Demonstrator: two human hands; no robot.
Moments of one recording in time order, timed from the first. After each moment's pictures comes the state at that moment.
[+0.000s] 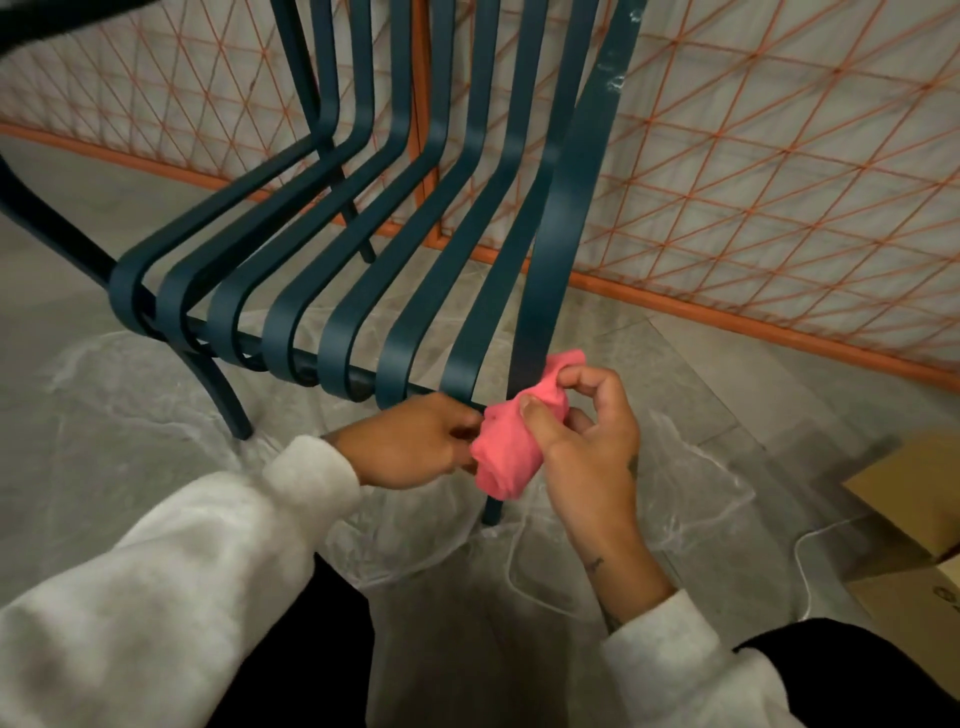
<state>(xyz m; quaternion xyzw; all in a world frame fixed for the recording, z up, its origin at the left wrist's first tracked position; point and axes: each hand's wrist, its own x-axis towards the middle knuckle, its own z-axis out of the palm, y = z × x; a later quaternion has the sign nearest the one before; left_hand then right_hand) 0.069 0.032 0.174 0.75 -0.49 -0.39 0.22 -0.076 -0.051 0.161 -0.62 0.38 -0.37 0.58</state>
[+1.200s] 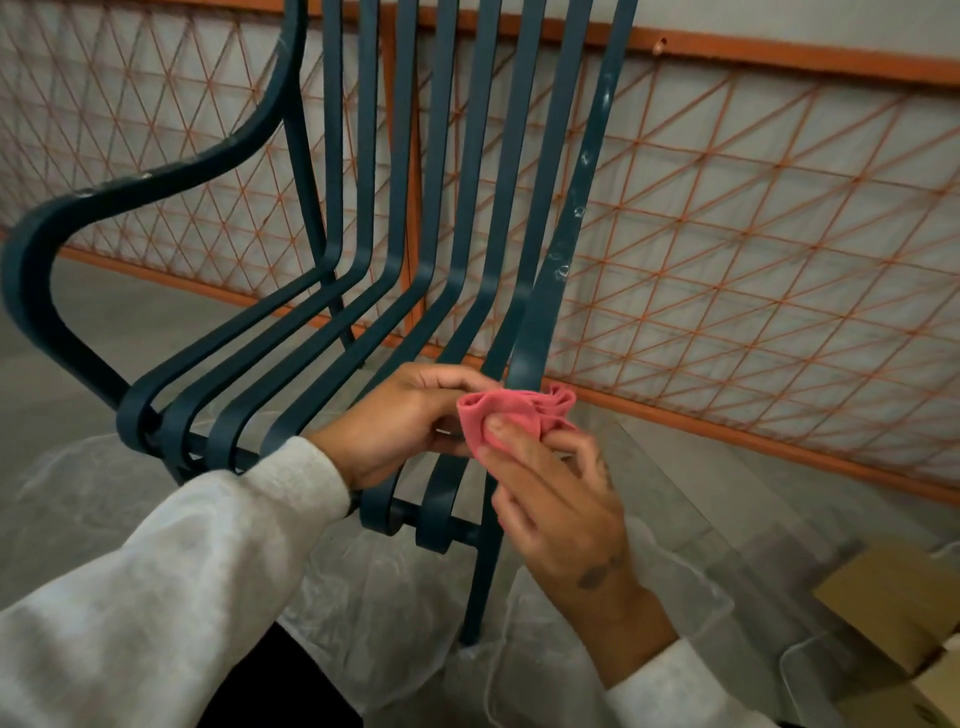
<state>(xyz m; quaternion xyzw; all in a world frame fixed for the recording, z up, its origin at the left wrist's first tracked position) 0.092 -0.007 0.280 0.59 -0.41 -0.45 0.54 -0.069 -0.081 0.229 -0.86 0.03 -0.51 -0.05</state>
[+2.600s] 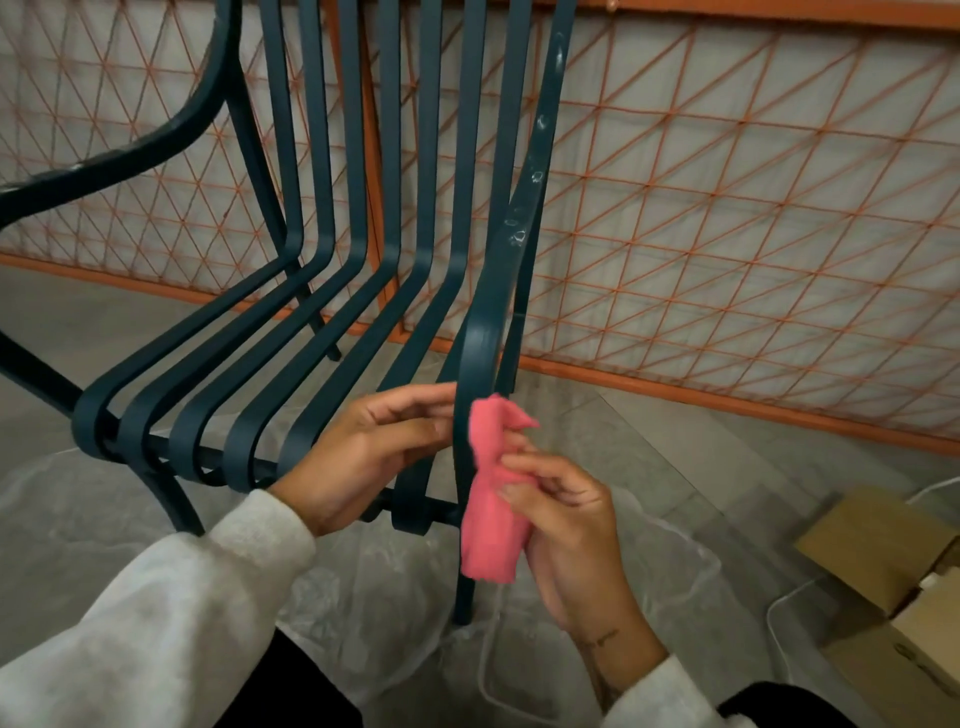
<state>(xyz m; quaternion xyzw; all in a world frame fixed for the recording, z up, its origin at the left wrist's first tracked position) 0.080 0.004 0.228 0.52 -0.38 -0.43 0.63 -0.095 -0.074 0.197 -0.50 0.17 -0.39 0.76</state>
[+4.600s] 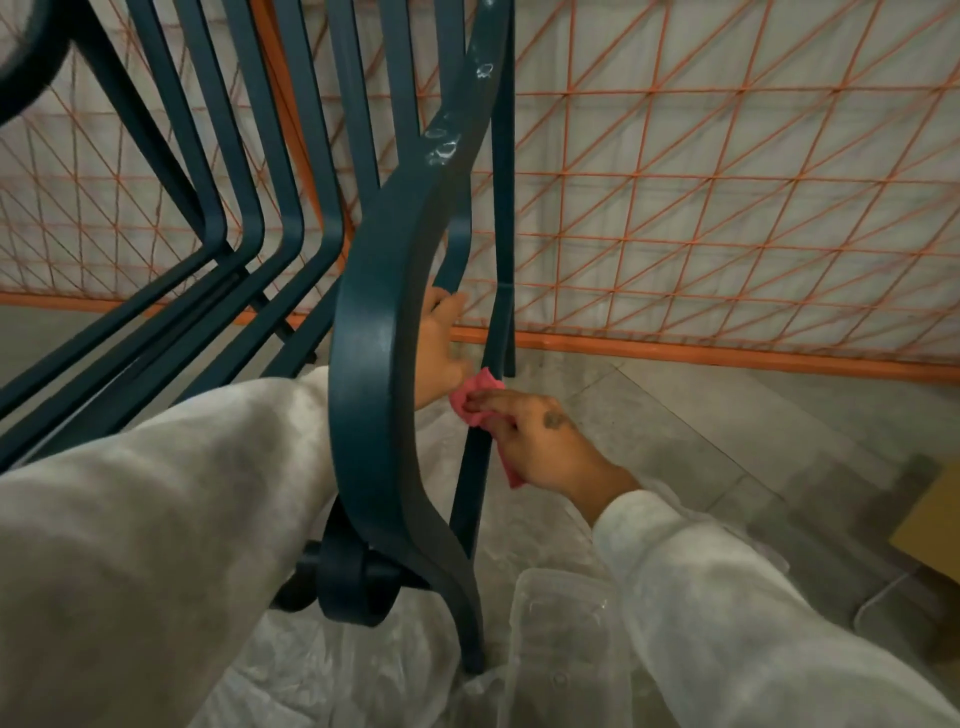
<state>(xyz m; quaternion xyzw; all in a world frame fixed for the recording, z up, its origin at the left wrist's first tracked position) 0.135 -0.181 0.176 0.81 -0.55 -0.08 0.17 -0.002 -0.246 0.081 -0.86 0.27 -0.13 0.41</state>
